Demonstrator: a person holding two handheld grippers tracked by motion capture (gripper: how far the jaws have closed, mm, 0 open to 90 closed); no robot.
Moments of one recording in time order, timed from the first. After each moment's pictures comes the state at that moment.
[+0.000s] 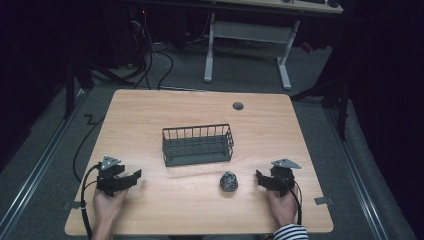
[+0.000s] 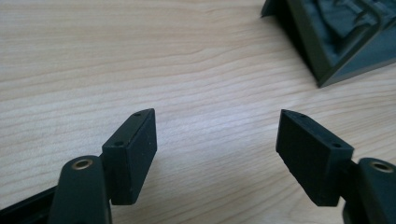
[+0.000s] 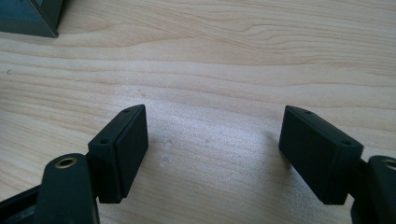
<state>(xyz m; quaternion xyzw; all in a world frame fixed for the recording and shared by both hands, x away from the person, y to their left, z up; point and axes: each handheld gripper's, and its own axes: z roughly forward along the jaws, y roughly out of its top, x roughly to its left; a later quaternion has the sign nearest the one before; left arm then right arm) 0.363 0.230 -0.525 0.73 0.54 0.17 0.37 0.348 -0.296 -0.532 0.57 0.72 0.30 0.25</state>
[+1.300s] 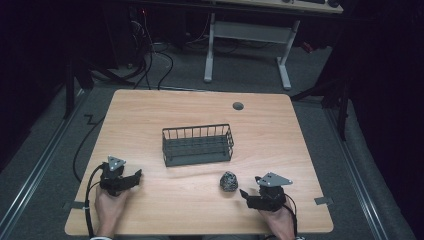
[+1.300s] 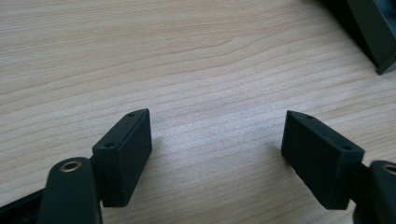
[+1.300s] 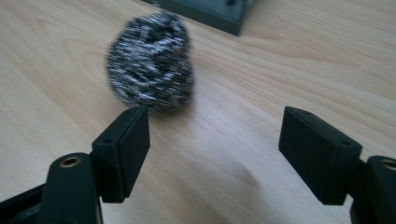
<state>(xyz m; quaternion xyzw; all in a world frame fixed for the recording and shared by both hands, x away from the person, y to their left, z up) 0.369 0.222 -0.538 0.74 0.53 0.23 0.33 0.295 -0.252 -0.509 0.42 0.81 0.36 0.20</state>
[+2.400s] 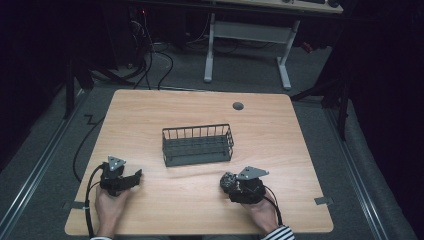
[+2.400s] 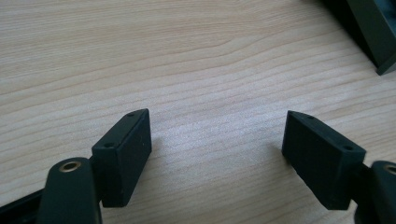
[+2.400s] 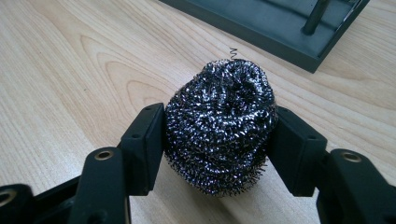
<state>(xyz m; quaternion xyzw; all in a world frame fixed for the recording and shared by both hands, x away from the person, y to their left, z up) 0.370 0.222 -0.538 0.74 0.53 0.23 0.33 0.321 -0.203 -0.512 0.38 0.84 0.36 0.15</state>
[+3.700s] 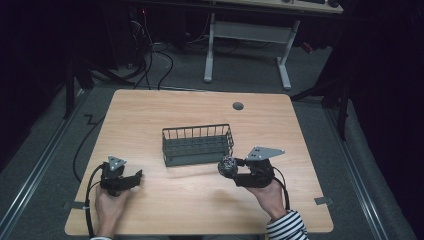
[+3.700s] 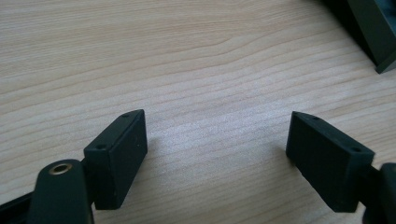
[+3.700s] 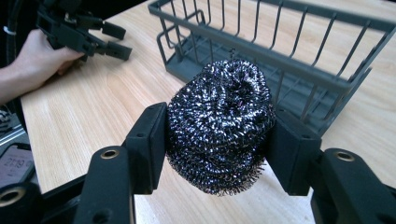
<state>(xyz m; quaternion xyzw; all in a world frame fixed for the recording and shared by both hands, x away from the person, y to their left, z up) 0.370 0.222 -0.538 0.75 0.53 0.22 0.33 0.339 -0.213 -0.436 0.34 0.82 0.45 0.11</state>
